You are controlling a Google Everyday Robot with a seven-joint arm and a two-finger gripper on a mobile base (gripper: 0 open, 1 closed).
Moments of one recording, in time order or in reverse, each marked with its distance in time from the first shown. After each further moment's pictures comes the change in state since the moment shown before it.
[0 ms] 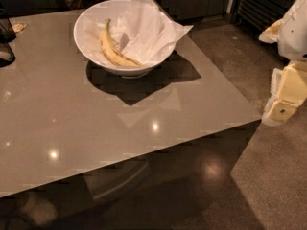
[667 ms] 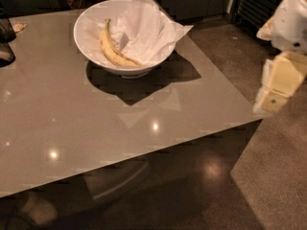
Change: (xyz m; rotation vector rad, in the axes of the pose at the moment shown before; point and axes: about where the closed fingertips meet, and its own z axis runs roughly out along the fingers) arm -0.008 -0.007 -0.001 -0.024 0.012 0.057
